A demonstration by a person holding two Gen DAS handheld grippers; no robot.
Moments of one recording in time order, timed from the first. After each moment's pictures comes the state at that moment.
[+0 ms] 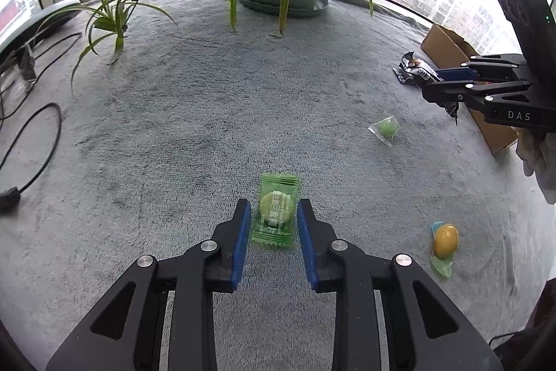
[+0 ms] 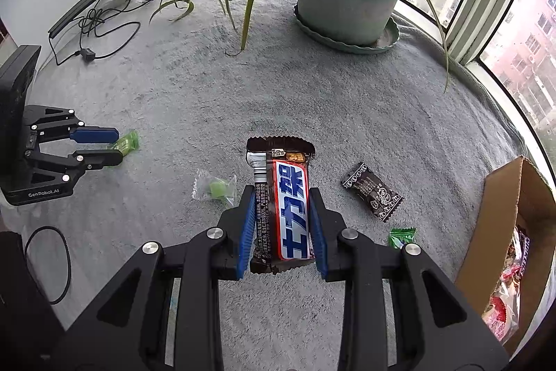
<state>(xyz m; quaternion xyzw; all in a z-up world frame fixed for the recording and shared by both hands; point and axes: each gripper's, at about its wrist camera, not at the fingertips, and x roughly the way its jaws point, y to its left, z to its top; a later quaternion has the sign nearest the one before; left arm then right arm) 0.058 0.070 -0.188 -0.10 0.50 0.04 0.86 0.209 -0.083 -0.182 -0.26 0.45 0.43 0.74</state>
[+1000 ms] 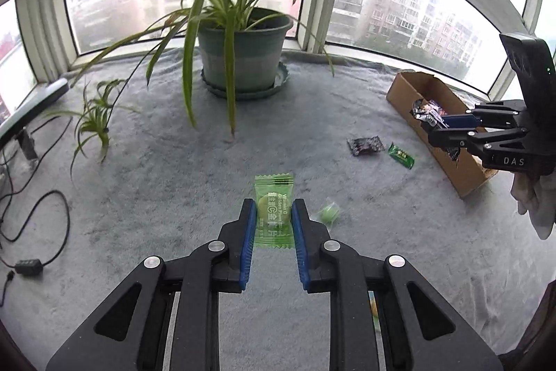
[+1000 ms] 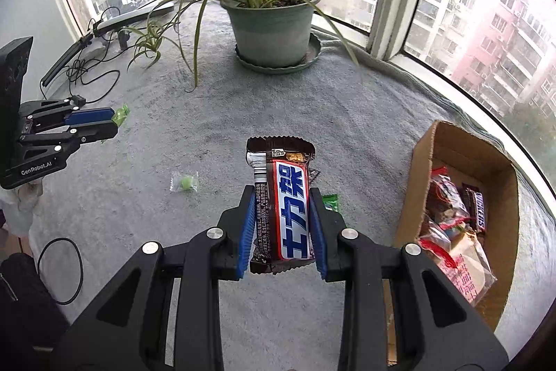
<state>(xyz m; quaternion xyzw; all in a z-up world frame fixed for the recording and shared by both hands) 0.096 0.035 -0.111 -0.07 0.42 0.01 0.90 0.217 -0.181 -0.125 -0.18 0.42 0.37 0.81</state>
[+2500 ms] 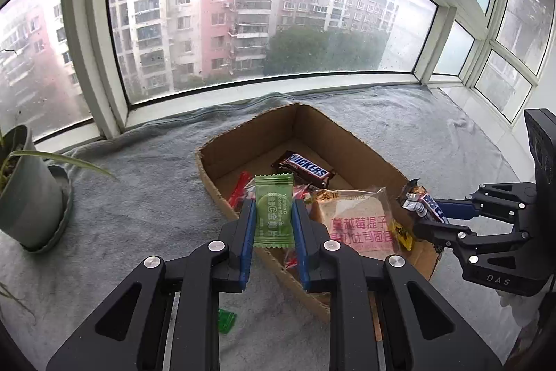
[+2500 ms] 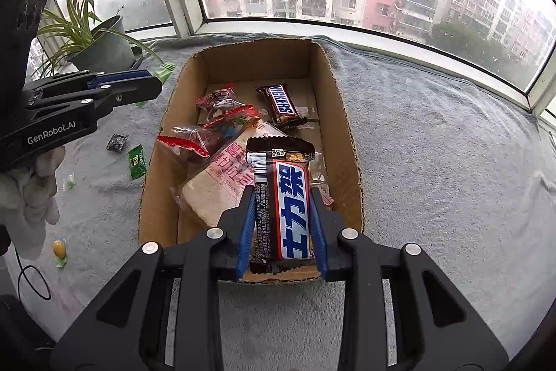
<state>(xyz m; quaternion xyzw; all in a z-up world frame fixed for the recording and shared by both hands) 0.268 -0.184 -0.093 0.00 0.40 -0.16 0.90 0.254 -0.382 -0.144 -0.06 0.46 0.18 0.87</state>
